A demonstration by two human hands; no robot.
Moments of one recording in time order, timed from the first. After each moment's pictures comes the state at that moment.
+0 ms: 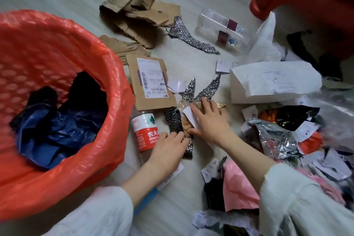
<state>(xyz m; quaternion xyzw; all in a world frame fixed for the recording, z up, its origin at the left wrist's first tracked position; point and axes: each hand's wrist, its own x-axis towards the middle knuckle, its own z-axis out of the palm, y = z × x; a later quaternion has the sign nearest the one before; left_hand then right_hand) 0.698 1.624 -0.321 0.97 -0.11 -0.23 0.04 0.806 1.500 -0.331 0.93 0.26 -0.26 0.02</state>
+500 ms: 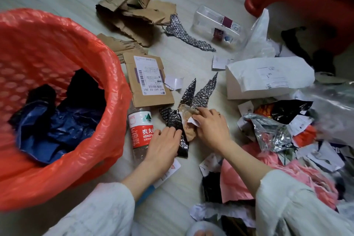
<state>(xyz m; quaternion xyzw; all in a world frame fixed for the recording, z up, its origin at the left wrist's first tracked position) 0.690 1.625 -0.321 0.98 -0.06 -0.19 0.04 0.780 1.484 -0.337 0.95 0.26 -0.17 -0.05</state>
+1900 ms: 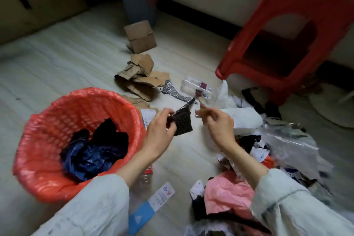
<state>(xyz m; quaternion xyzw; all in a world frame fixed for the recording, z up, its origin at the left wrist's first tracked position) 0.738 1.645 -0.145 0.89 0.09 0.13 0.42 0.795 1.490 -0.129 0.89 0.03 -0.02 -0.45</state>
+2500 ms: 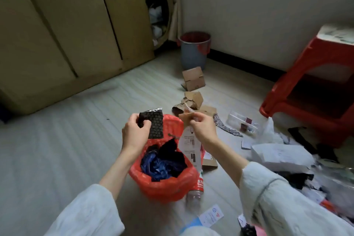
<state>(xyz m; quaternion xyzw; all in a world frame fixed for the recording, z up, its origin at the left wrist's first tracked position) 0.616 1.810 -0.005 0.80 0.36 0.27 0.40 0.718 1.667 -0.020 0.80 0.10 -0.15 -0.57</state>
